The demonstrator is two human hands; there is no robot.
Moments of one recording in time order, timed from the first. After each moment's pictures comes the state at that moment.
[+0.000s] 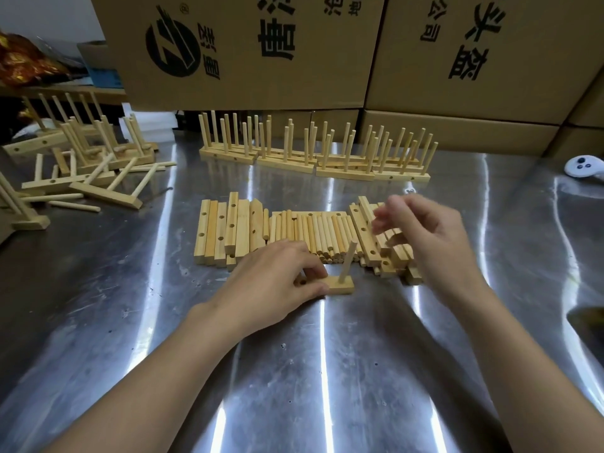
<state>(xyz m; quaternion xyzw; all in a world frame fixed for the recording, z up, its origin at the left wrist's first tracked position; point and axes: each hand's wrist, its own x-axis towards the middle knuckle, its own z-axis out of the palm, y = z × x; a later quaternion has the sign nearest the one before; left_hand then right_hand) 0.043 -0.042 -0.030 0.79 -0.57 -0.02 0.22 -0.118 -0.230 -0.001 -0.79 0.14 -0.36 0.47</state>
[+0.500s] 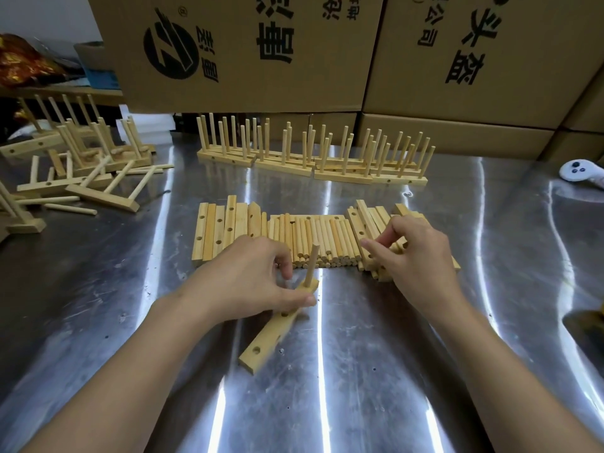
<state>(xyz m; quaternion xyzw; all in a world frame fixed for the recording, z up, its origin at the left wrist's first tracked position) 0.067 -0.026 -0.016 0.83 -0.50 -0.13 0.24 -0.108 -0.245 -0.034 -0.86 0.24 -0.36 0.26</state>
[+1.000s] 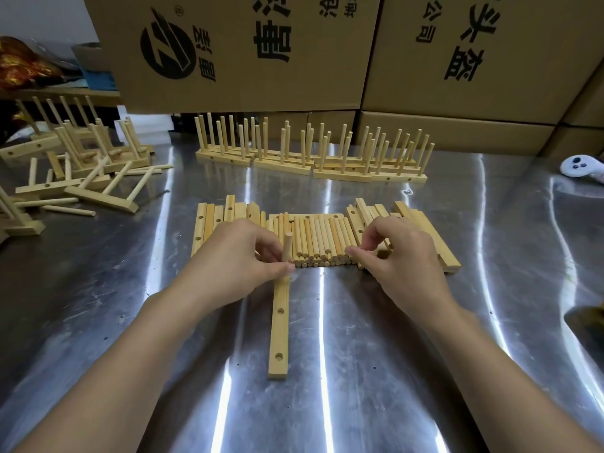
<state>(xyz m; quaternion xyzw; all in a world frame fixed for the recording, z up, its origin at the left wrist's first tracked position) 0.079 -0.024 -0.011 0.81 -0.46 -0.09 0.34 -0.105 -0.227 -0.029 -0.89 0.18 -0.35 0.21</state>
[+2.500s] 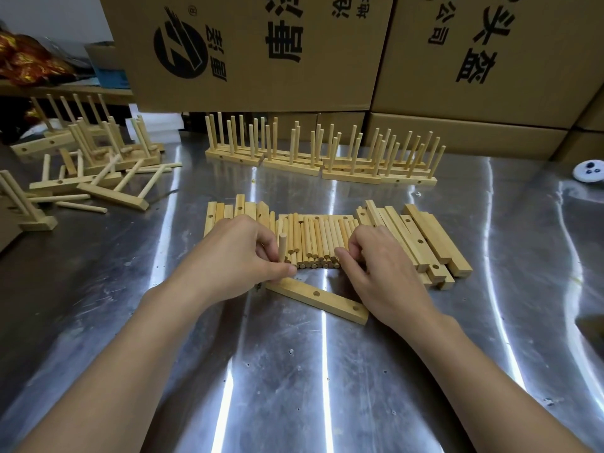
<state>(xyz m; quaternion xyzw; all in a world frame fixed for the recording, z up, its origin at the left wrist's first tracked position) 0.081 -0.015 0.002 0.84 -0.42 -0.12 0.31 -0.083 -0.206 -0.047 -0.93 0.16 -0.29 0.19</state>
